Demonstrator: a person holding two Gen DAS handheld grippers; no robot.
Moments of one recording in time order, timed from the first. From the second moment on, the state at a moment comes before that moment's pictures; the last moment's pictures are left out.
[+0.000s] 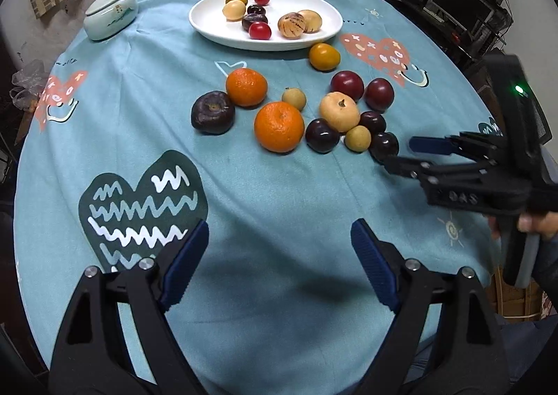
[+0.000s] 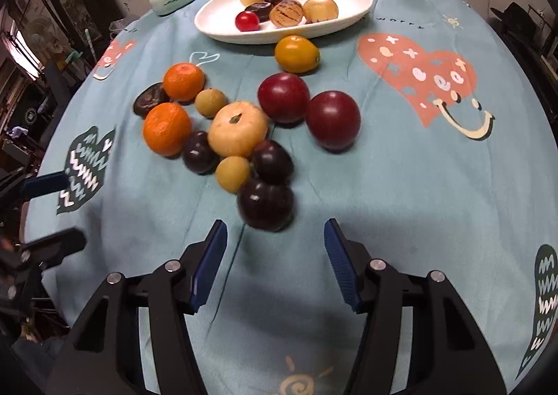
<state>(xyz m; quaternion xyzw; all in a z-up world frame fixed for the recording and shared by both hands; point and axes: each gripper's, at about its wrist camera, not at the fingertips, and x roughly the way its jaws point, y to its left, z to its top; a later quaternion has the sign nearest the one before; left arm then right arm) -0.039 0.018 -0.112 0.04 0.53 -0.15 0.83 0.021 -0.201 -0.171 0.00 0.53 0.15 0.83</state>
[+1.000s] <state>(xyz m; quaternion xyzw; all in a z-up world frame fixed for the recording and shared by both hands) 0.008 -0.078 -0.136 0.03 0.55 -0.21 0.81 0.015 -0.257 -0.162 0.03 0.53 0.15 0.83</state>
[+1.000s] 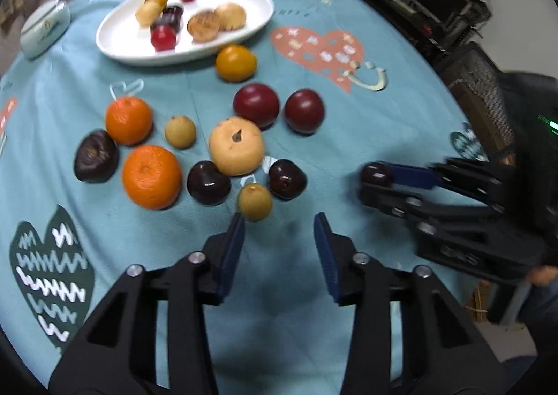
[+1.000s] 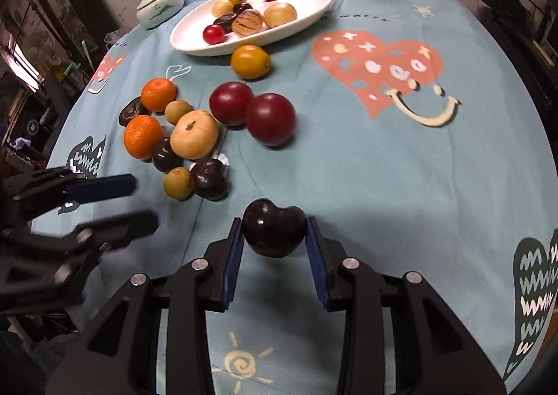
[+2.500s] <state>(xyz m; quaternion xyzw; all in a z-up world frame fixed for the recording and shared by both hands) 0.007 -0.076 -0.152 0.03 0.55 -0.20 0.81 -0.011 -0.246 -0.176 0.03 0.55 0.19 0.81</state>
